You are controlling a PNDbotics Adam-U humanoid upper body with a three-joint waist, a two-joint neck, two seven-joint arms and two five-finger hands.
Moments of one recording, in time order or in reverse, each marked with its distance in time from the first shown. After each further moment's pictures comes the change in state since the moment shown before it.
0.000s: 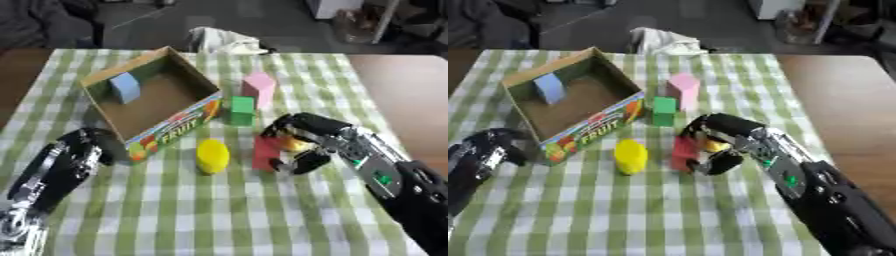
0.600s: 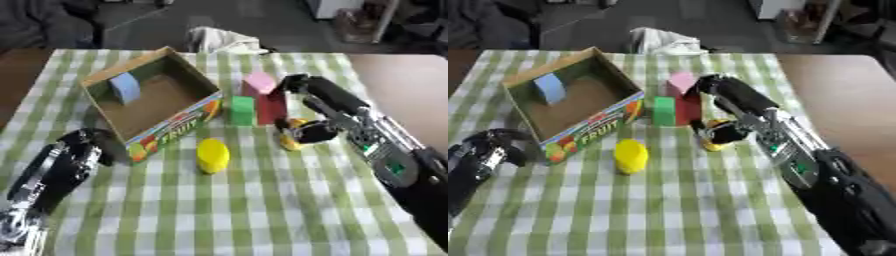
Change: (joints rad) left arm 0.001 0.000 -0.001 0.000 0.001 -0.002 -0.002; right arm -0.085 -0.105 -0.014 -0.211 -0.142 0.085 -0.078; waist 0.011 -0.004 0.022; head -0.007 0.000
